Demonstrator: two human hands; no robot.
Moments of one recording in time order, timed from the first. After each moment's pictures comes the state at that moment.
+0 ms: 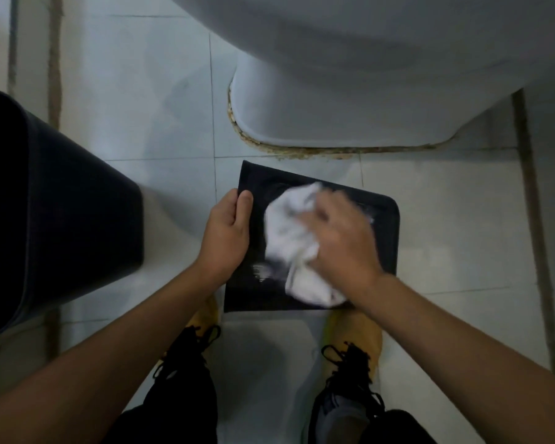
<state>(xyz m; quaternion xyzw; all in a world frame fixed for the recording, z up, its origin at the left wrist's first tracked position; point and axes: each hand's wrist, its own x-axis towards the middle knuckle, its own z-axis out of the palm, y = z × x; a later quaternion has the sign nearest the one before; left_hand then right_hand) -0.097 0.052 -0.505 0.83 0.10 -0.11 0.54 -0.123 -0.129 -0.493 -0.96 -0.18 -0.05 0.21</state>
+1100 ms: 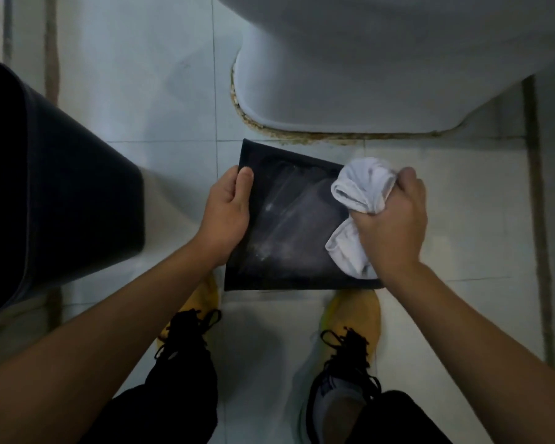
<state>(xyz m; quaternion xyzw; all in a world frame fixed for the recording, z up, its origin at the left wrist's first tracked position) -0.093 0.053 -0.501 0.79 0.12 -0.14 0.59 -0.124 -0.167 -0.491 -0.96 0.11 -0.08 0.23</state>
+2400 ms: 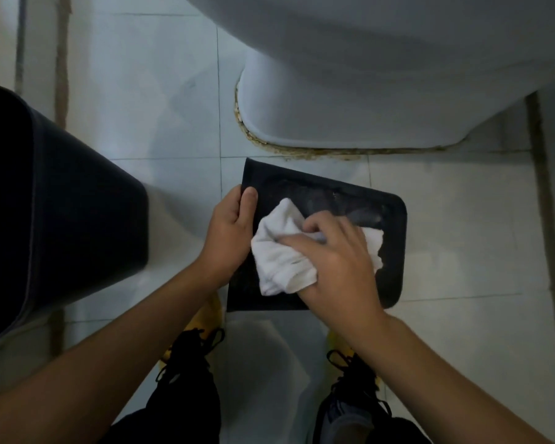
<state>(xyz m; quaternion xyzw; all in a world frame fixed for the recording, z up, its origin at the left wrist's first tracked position) -0.093 0.054 -0.505 0.80 0.11 -0.11 0.57 -0.149 -0.104 -0.457 -0.96 -0.10 0.07 0.26</state>
